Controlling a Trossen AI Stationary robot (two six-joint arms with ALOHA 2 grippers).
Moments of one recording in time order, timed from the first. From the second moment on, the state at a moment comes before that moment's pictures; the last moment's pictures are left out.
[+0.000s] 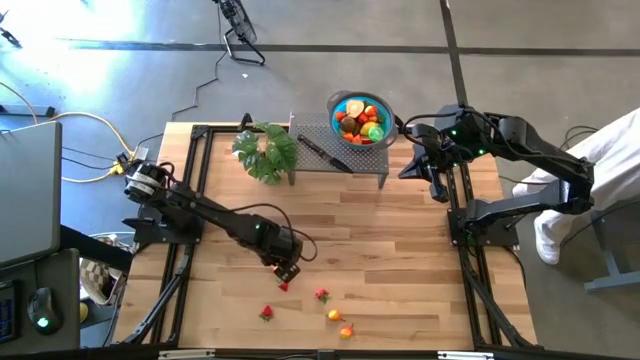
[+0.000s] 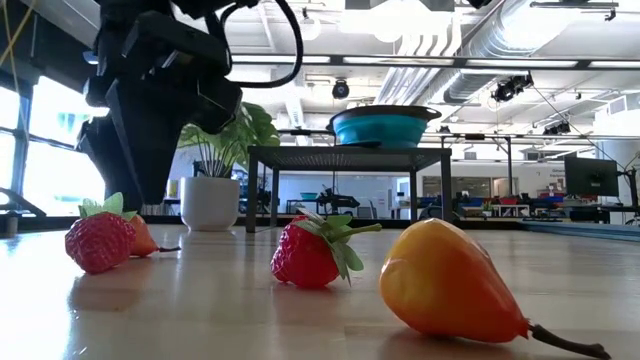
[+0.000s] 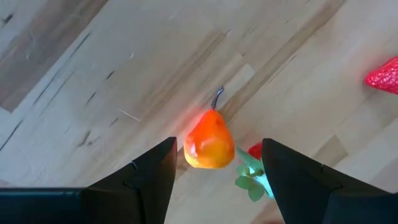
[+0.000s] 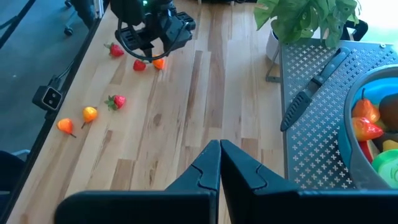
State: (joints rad) left arm -0.31 1.68 1.06 -0.63 0.10 -1.13; right arm -0.29 1.11 1.46 -1.11 -0.32 -0.24
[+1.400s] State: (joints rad) left arm -0.31 1.75 1.06 -0.61 0.15 -1.15; right arm -0.29 1.11 1.46 -1.11 -0.32 -0.23
